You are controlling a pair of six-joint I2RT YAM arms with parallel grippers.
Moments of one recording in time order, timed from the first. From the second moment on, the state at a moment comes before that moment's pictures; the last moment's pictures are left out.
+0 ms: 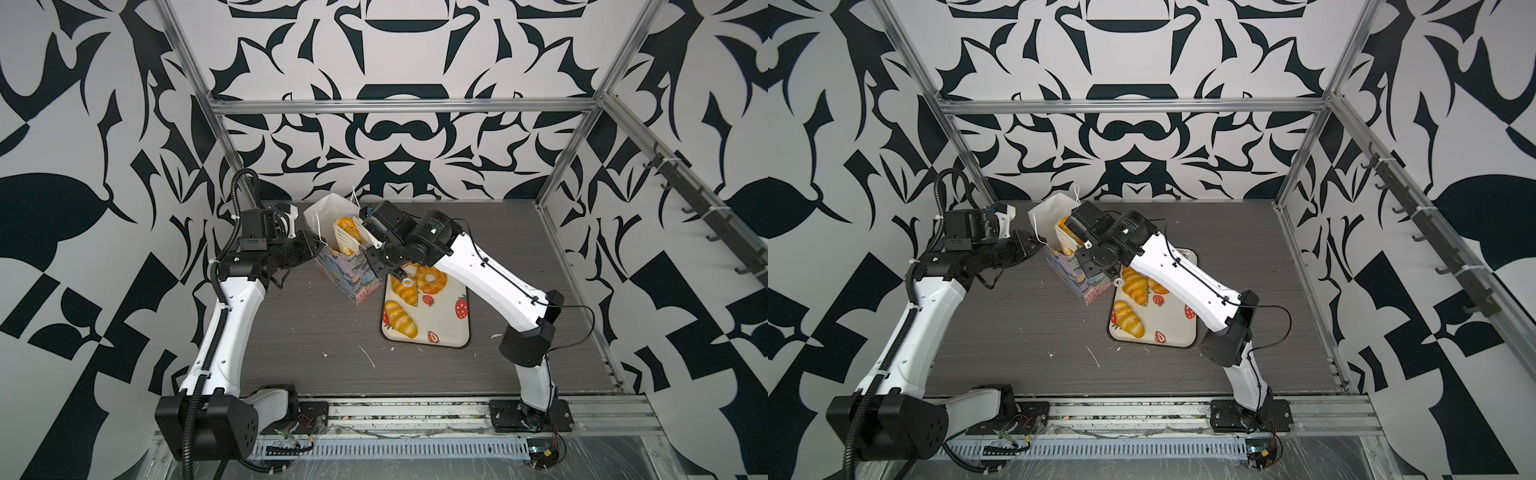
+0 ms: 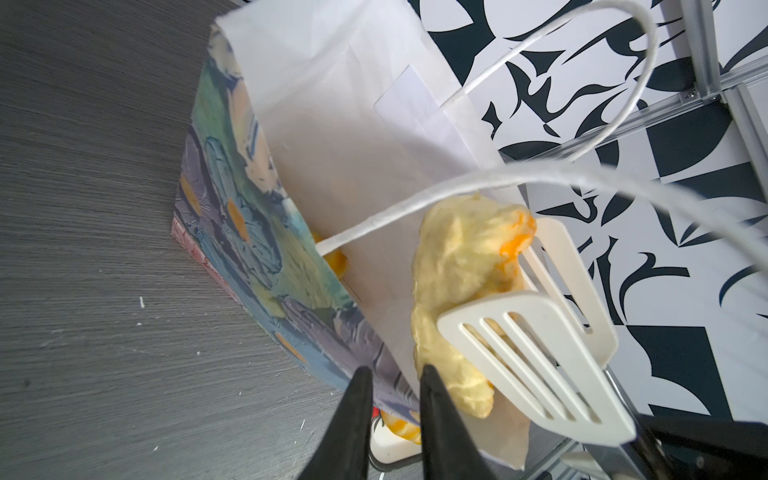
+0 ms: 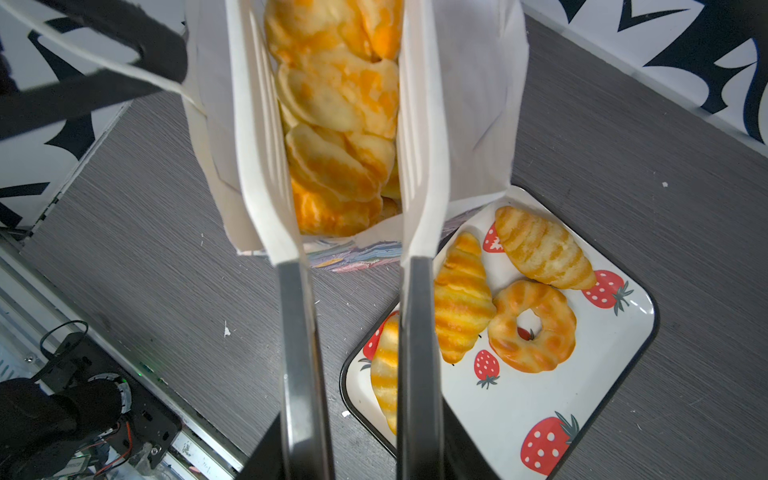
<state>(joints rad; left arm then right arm) -0.03 1.21 1.22 -0.70 0.54 -0.44 0.99 2.02 2.38 -1.34 0.16 0.34</state>
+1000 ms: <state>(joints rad) -0.03 1.21 1.22 -0.70 0.54 -0.44 0.99 2.02 2.38 -1.34 0.21 0.33</state>
